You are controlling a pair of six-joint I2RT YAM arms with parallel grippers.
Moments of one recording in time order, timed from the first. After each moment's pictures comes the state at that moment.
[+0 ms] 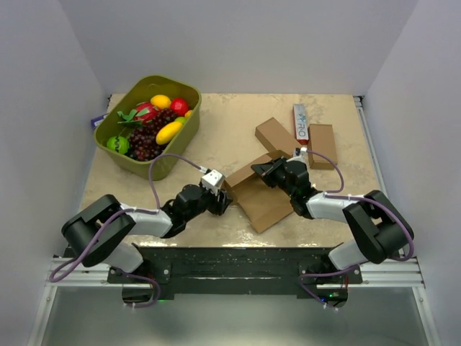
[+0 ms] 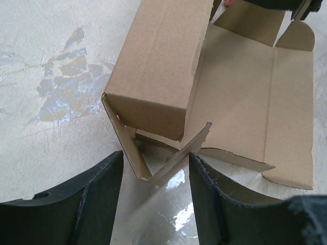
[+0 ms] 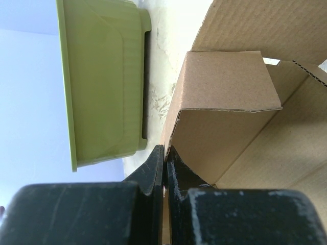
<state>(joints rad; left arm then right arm) -0.80 1.46 0.35 0.77 -0.01 -0.20 0.52 1.48 0.49 0.68 0.01 1.28</state>
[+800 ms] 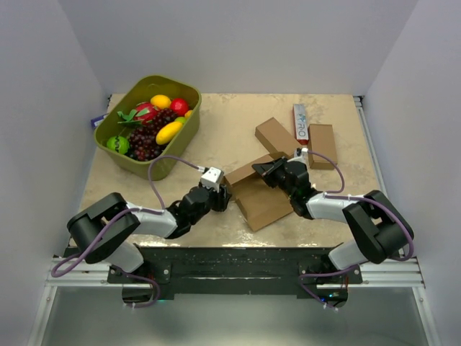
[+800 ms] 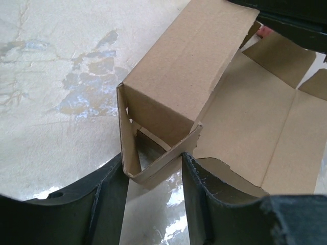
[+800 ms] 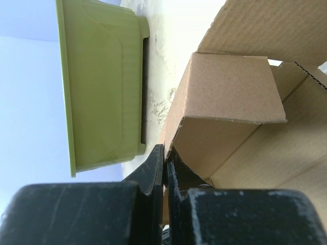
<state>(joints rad) -0.87 1.51 0.39 0.77 -0.26 -0.34 0.52 1.48 0.48 0.69 0.04 1.28</state>
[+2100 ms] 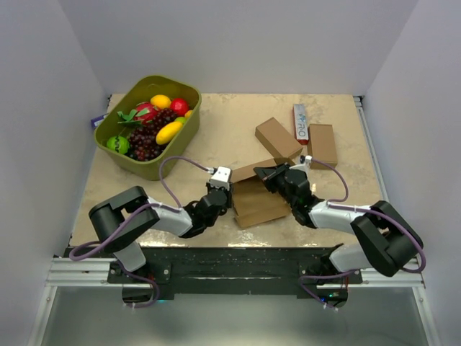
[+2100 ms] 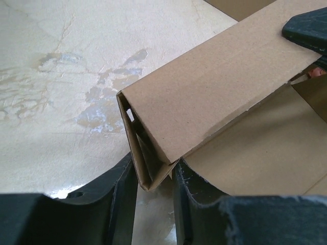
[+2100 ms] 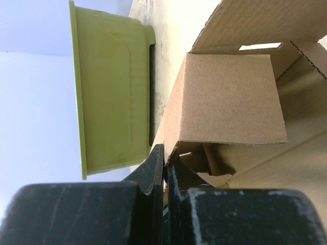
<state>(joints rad) -0.99 1.66 0.52 0.77 -0.61 -0.36 0.60 1.38 0.41 0.68 0.18 1.35</state>
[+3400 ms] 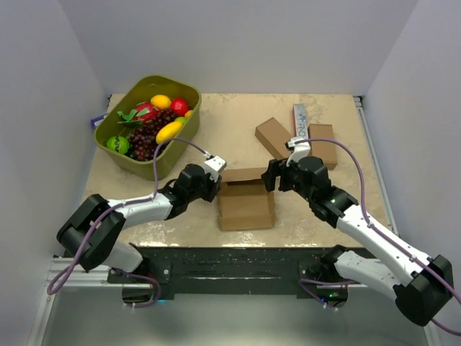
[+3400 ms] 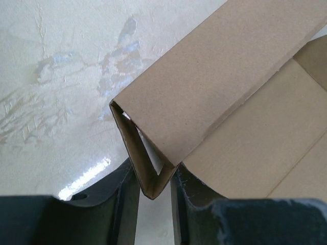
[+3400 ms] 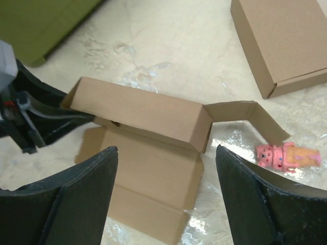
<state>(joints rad) -0.69 1.43 0.58 0.31 0.00 -0.04 0.62 0.95 0.72 -0.20 0.11 0.31</state>
